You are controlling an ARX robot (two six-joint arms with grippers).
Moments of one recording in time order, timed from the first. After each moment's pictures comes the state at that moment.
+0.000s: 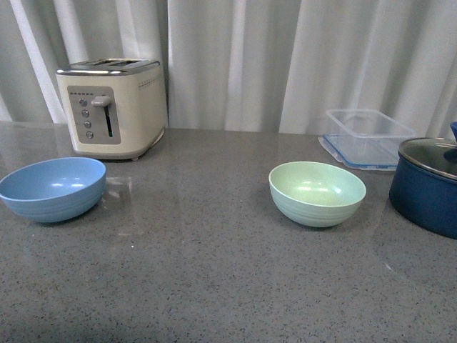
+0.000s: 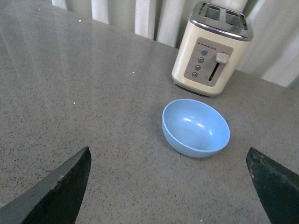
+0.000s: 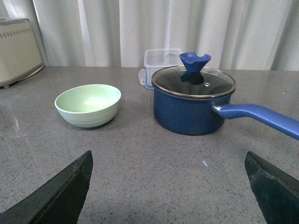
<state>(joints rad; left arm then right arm) 0.20 0.73 0.52 0.04 -0.08 -0.19 0.00 0.00 0.01 0.00 0.00 0.00</state>
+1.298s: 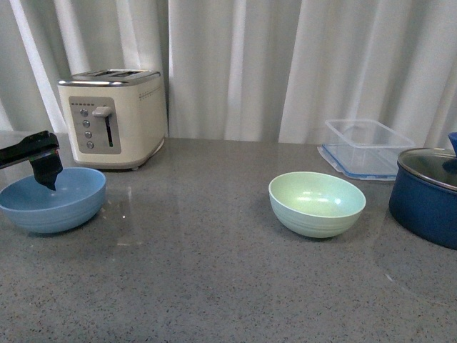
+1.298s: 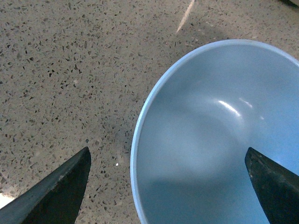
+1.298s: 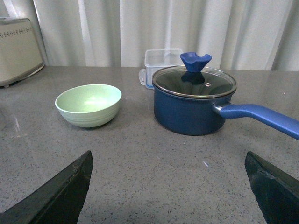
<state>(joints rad) 0.11 1.82 1.32 -0.24 -0.07 -0.41 0.00 0.00 0.01 0.00 0.00 0.00</state>
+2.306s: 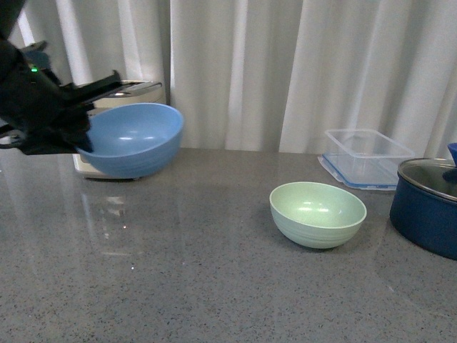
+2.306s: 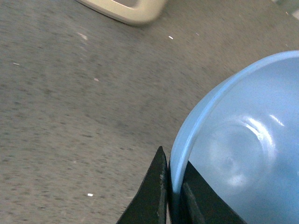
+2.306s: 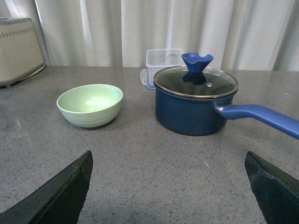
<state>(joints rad) -0.11 1.71 1.41 -0.28 -0.05 -0.46 0.00 0.00 0.01 0.00 0.00 0.00</state>
